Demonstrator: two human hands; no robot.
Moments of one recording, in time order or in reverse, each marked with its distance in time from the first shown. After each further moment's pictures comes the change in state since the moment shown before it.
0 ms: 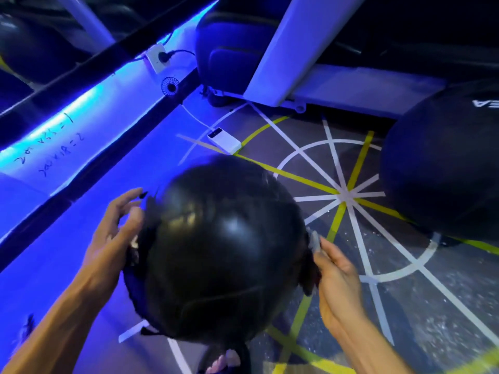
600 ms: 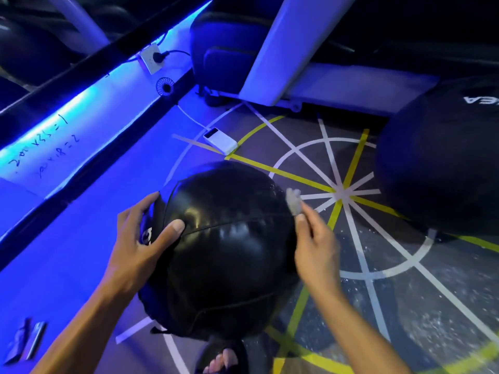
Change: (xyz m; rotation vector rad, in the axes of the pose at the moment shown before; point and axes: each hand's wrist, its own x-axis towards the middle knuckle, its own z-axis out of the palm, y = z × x) left_hand -0.007 0.004 0.037 0.165 0.061 0.036; right_hand 0.011 -0.027 0.029 -0.549 -0.040 -0.558
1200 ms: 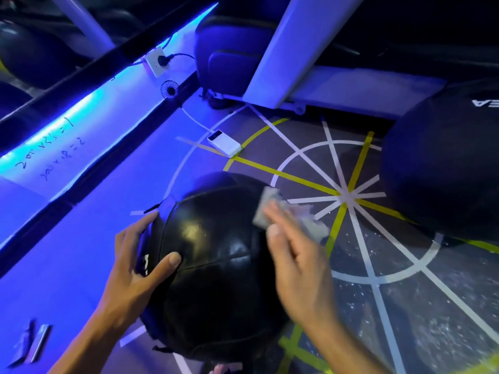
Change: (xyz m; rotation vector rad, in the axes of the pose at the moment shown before) left_hand -0.025 -0.025 -0.012 -0.077 -0.037 0.093; right_hand -0.034 -0.043 0.006 0.025 -0.187 -0.283
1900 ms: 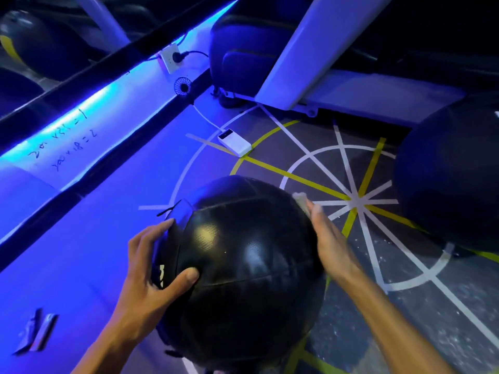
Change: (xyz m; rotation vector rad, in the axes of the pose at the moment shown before) left_hand -0.017 -0.010 -0.005 0.030 -0.029 0.086; right_hand 0.043 0.037 -0.020 0.006 -0.287 0.318
